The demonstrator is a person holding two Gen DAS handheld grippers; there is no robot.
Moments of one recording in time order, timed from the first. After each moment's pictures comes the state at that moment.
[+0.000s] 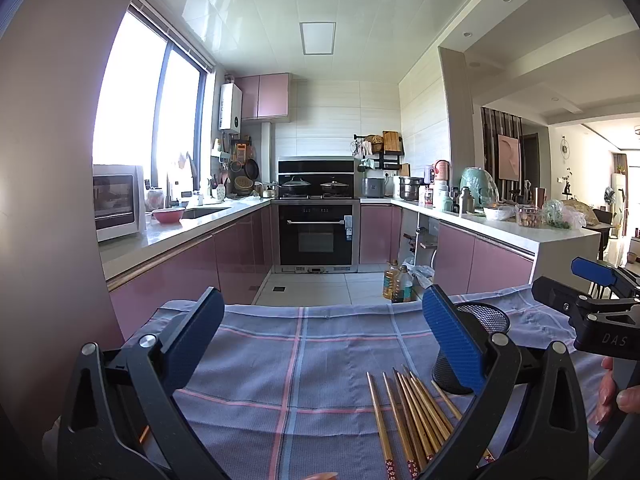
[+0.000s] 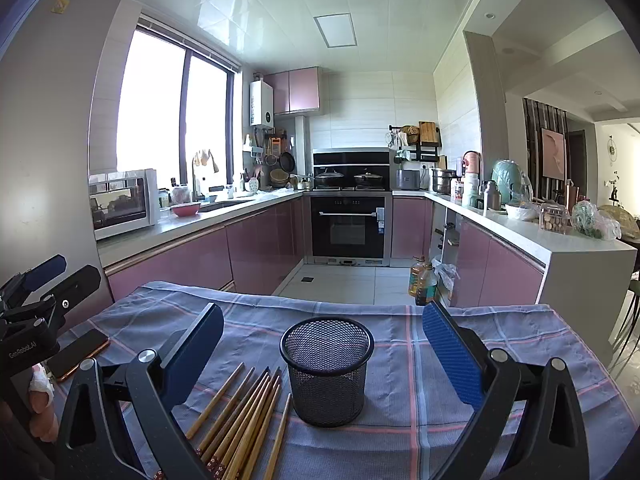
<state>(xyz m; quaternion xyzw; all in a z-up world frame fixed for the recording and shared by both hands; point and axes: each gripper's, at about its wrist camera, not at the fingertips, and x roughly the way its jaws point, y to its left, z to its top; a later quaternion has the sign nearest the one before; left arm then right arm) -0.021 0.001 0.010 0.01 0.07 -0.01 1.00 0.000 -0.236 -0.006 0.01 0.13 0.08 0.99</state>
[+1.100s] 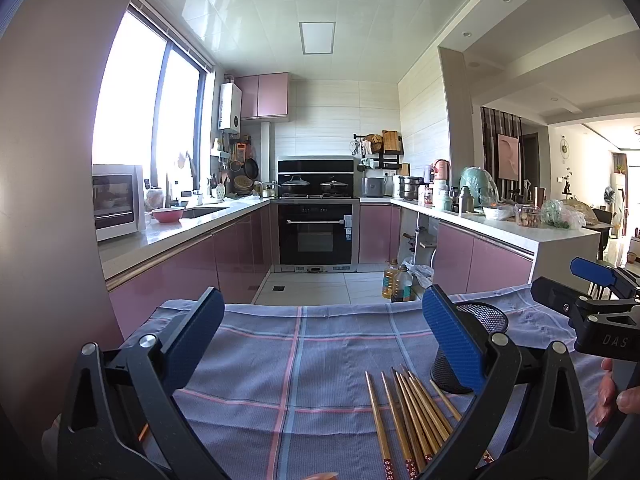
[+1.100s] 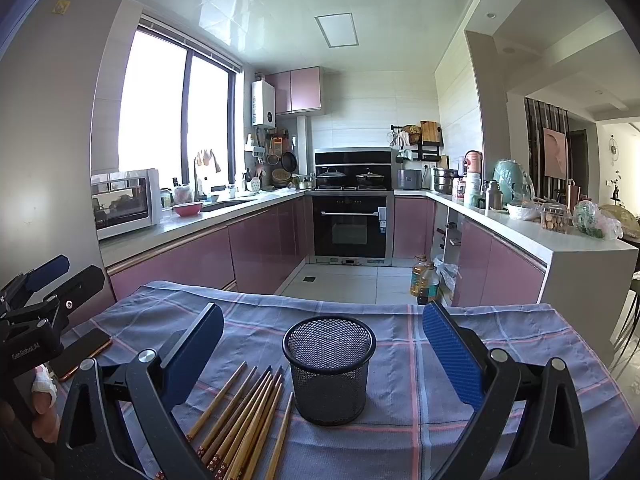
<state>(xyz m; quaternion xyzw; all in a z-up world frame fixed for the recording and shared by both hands) -0.023 0.000 0.012 0.01 0.07 -0.01 1.00 -0.001 -0.236 -0.004 0.01 0.13 0.09 0.99</state>
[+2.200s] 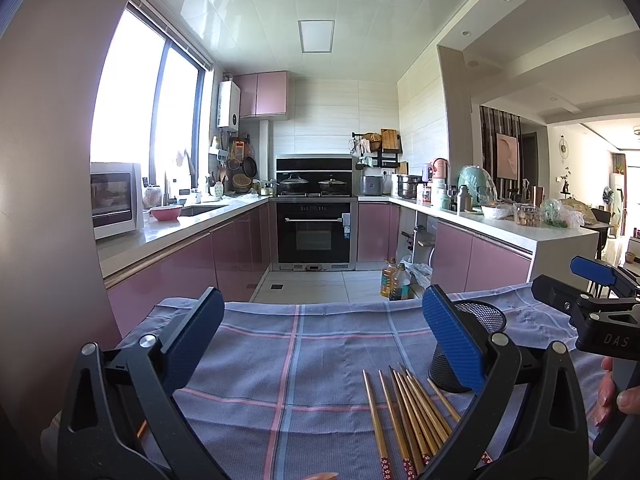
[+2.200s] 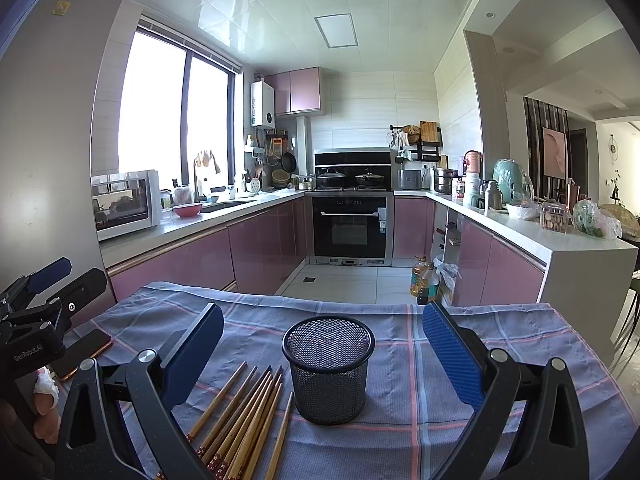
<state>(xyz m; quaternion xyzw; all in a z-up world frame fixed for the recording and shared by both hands) -0.023 -0.001 0.012 0.01 0.08 -0.01 1.00 -0.002 -0.238 -0.005 0.01 0.13 0.09 0.99</state>
